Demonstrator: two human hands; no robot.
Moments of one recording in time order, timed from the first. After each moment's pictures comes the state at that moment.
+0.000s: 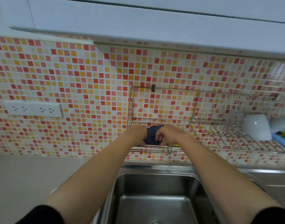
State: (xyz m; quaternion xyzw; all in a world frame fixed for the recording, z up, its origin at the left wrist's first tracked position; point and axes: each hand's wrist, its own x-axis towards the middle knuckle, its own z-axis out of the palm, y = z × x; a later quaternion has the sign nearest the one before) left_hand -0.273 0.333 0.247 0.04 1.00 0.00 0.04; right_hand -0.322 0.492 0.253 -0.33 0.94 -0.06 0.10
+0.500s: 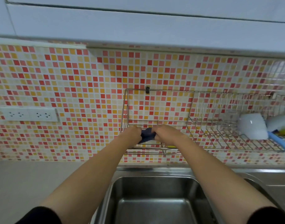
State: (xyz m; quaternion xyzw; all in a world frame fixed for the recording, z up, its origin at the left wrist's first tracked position) left_hand -0.278 0.341 0.244 -0.02 1.00 0.07 -0.01; right_hand -0.328 0.498 0.250 -0.37 0.93 -0.03 0.01
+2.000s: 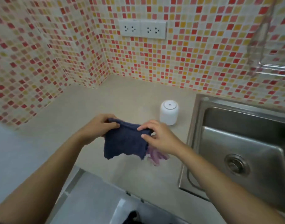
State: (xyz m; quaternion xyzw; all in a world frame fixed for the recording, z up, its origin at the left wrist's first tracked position) left_hand 0.150 0.049 0.125 -0.27 0.84 0.47 0.02; right_hand 0.014 0.251 0.091 -0.52 0.73 -0.40 0.17
